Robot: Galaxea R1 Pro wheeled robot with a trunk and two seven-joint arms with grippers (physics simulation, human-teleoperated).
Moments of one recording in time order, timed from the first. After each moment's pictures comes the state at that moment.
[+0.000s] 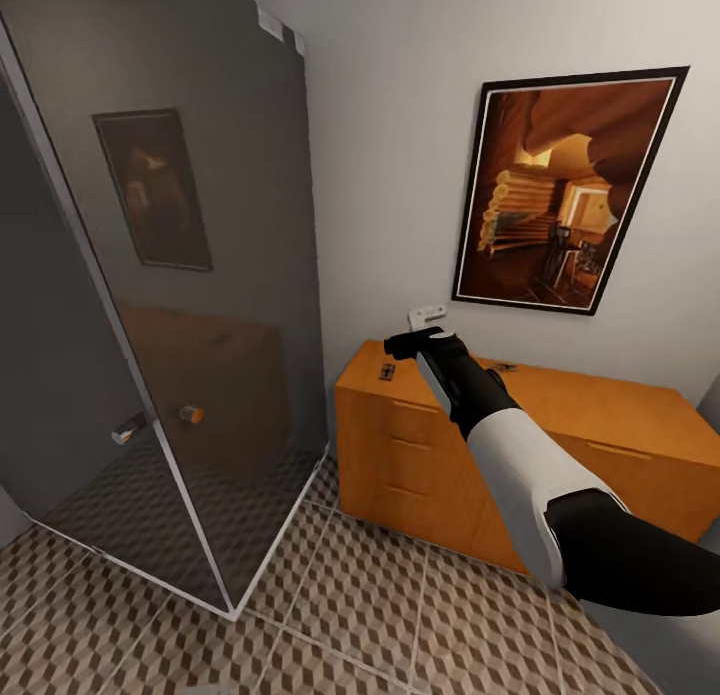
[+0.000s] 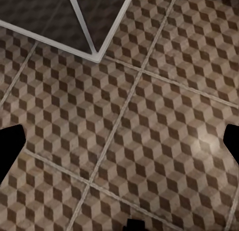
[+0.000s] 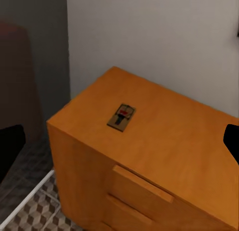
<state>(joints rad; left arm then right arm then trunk) -0.42 0.02 -0.40 0.08 0.46 -0.44 0.06 -1.22 0.17 0.16 -0.61 0.06 0.48 -0.05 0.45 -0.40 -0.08</state>
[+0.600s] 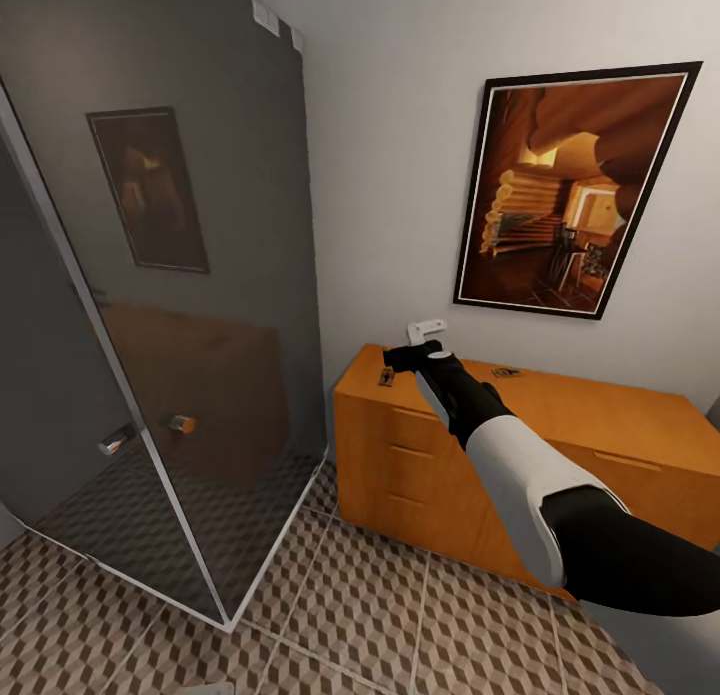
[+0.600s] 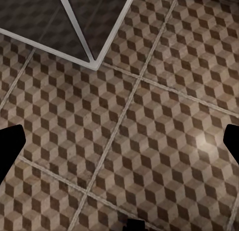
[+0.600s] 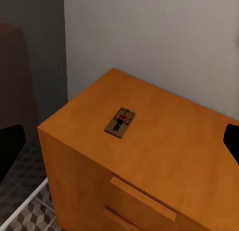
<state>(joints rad) -0.42 0.02 -0.40 0.08 0.46 -0.44 0.06 -1.22 0.17 0.16 -0.46 0.07 0.31 -0.05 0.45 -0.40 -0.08</state>
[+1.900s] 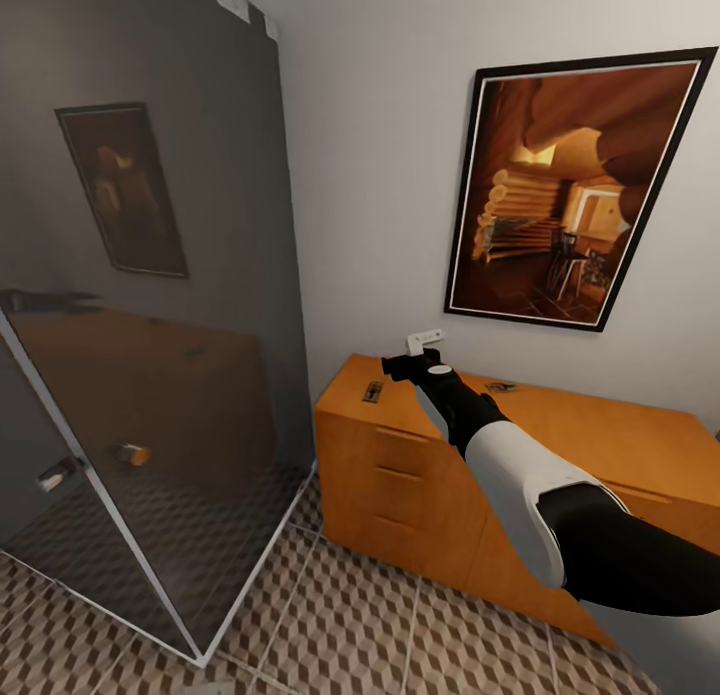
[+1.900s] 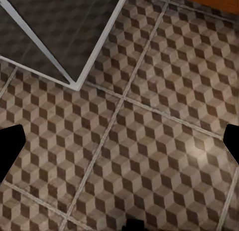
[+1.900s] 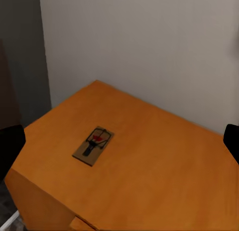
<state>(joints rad) -0.42 0.02 -0.40 0.08 0.45 -0.44 0.06 -1.22 0.17 0.16 -0.35 0.06 0.16 -0.05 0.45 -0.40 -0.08</state>
